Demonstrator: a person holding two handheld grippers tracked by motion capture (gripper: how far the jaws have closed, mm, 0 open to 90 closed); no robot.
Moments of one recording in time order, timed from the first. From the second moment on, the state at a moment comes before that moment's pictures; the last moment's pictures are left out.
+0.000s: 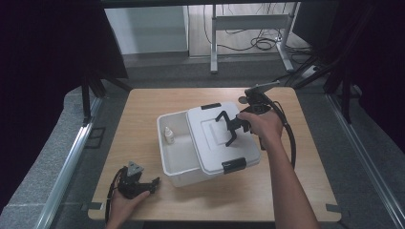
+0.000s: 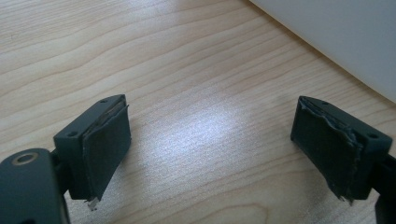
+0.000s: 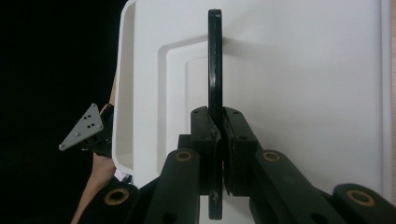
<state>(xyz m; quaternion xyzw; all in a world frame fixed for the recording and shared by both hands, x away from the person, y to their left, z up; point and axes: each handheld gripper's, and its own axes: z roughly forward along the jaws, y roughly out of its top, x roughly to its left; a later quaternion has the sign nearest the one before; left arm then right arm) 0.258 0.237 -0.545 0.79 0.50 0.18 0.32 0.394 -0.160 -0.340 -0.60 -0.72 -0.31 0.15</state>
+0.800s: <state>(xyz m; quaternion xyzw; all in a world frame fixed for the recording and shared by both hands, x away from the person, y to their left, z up) 0.258 0.237 -0.545 0.78 0.50 0.18 0.32 0.388 -0.109 -0.330 -0.61 -0.71 -0.30 0.15</state>
